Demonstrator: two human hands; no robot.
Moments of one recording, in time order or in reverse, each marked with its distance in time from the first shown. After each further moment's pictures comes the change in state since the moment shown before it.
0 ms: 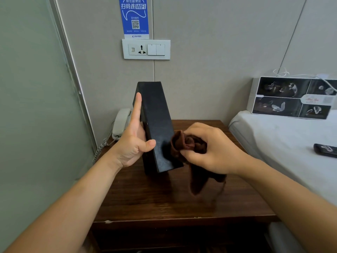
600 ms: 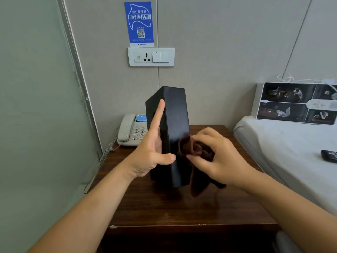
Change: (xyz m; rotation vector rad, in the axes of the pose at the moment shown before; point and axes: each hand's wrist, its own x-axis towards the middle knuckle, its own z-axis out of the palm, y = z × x) left_hand 0.000 0.007 0.031 0.118 -0.103 0.032; right_hand -0.012 0.006 0.008 0.013 0.127 0.000
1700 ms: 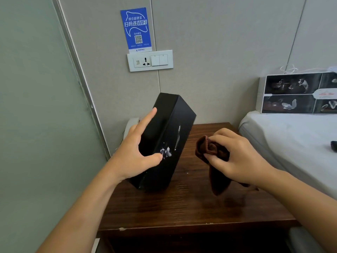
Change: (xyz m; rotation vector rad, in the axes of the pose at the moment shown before) left_hand -0.028 0.032 -0.026 0.686 0.236 -0.156; right_hand -0.020 0.029 -0.014 -0.145 0.045 0.035
